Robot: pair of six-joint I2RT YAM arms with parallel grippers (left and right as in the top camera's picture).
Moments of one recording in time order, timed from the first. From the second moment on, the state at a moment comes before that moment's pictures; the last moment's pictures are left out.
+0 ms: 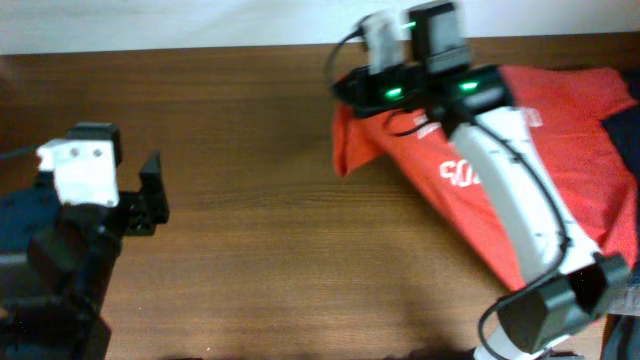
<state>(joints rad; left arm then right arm) 0.02 0.89 1.42 -0.90 -0.04 0.08 0.39 1.81 1.86 -0.79 -0.53 0.16</state>
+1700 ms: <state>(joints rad) -0.24 2.11 1.42 -0.52 0.25 0.27 -0.02 1.81 1.85 -1.25 -0.31 0.28</state>
